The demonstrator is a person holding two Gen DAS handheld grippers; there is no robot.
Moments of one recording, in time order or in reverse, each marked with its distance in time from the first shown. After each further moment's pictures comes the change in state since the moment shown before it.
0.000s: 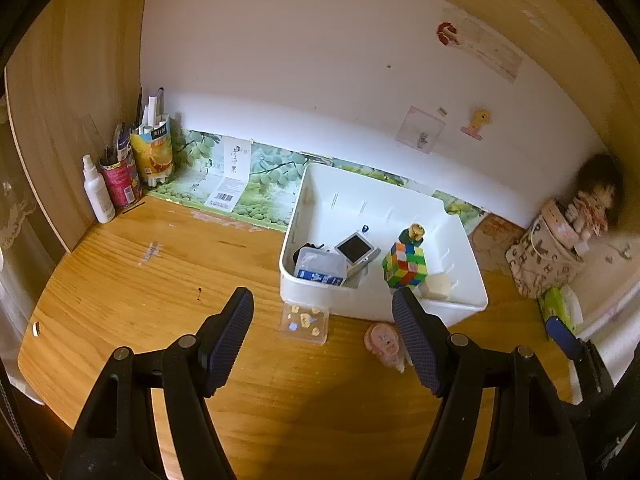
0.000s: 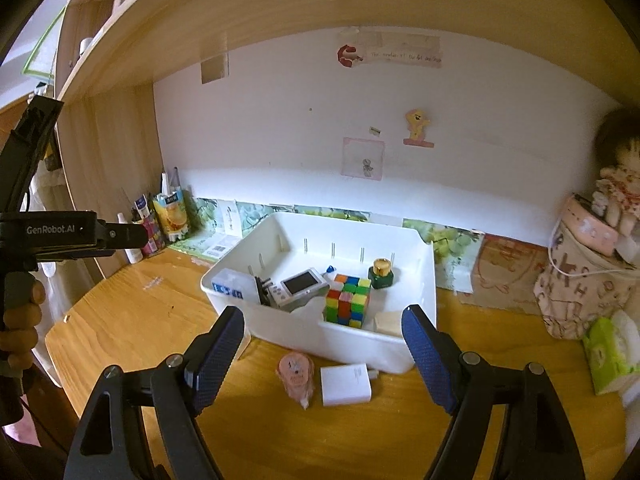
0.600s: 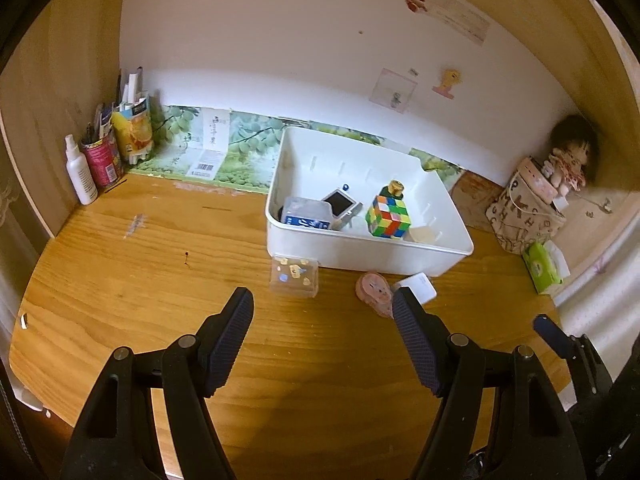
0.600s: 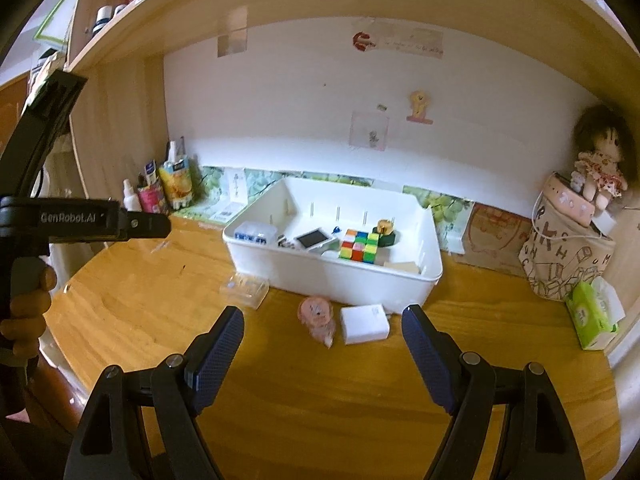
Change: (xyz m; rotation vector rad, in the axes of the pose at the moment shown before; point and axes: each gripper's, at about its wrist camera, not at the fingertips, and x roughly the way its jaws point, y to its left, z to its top) left arm -0.004 0.004 -0.040 0.071 0.069 -0.081; right arm -0.030 0.043 -0.046 -0.023 0.068 -0.049
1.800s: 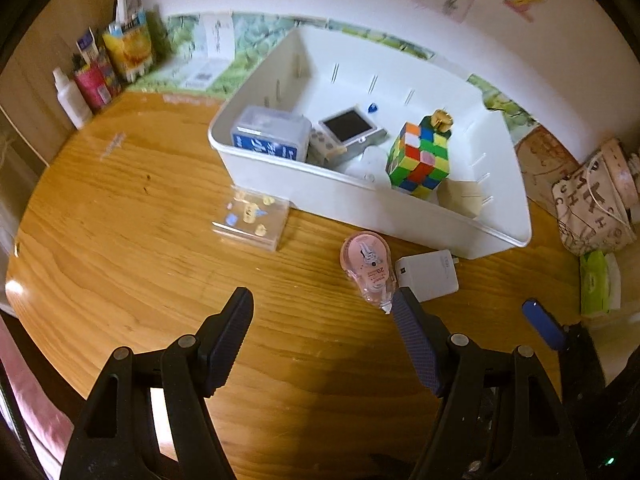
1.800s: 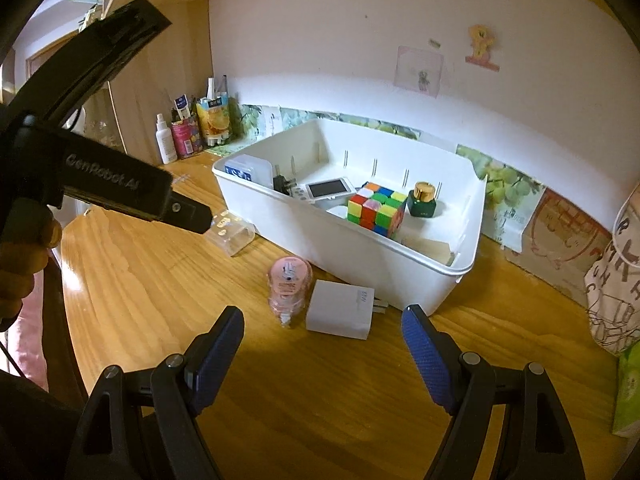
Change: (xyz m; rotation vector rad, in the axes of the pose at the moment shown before) left arm 0.118 -0.066 0.009 -0.188 0.317 0.228; right arm 0.103 -0.084 -0.004 -0.180 0.145 0.278
